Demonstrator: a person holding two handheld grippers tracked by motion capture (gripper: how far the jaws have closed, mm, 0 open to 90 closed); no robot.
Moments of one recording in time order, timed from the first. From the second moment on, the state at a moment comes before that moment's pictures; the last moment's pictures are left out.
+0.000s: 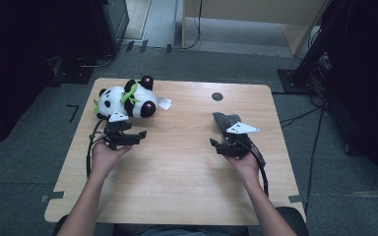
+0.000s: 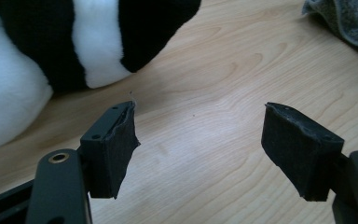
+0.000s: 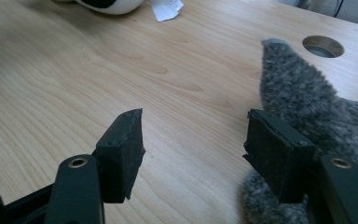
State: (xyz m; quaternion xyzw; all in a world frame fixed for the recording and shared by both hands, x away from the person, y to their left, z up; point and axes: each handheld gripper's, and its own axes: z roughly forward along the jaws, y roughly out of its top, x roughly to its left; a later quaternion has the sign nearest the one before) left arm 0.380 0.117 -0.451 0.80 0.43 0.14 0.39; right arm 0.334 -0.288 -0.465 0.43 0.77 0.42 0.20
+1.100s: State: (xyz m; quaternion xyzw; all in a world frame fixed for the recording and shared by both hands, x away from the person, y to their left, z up) left arm 0.438 0.153 -0.424 0.78 0.45 0.19 0.39; right arm 0.352 -0.319 -0.470 0.48 0.74 0.41 0.22
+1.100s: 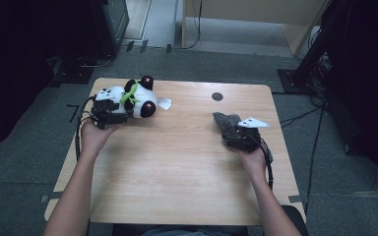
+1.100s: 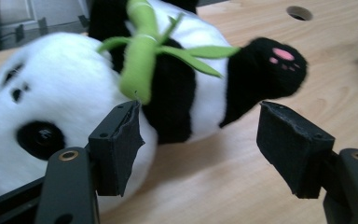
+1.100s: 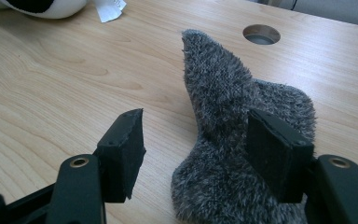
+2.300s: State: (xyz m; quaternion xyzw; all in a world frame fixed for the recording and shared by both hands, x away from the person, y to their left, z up) left arm 0.472 0.149 -0.438 0.76 0.48 0.18 0.40; right arm 0.354 -0.322 -0.465 0.47 0.75 0.41 0.22
